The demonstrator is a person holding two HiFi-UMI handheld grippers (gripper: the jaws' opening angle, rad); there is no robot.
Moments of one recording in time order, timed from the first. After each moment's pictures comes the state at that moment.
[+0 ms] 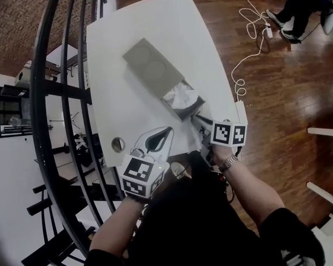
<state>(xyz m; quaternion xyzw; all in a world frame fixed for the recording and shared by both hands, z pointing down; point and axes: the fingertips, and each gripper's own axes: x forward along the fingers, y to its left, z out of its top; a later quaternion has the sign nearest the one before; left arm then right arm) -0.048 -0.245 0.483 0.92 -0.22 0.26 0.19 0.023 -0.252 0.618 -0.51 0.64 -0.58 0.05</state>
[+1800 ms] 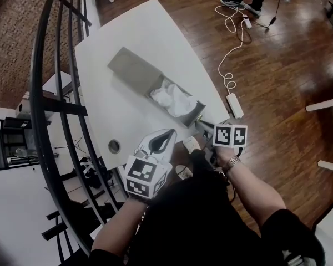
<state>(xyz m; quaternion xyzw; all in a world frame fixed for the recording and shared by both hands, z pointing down) -0.026 -0.168 0.470 0.94 -0.14 0.27 0.14 0.047 -0.158 0.627 -0.56 0.60 -0.57 0.08</state>
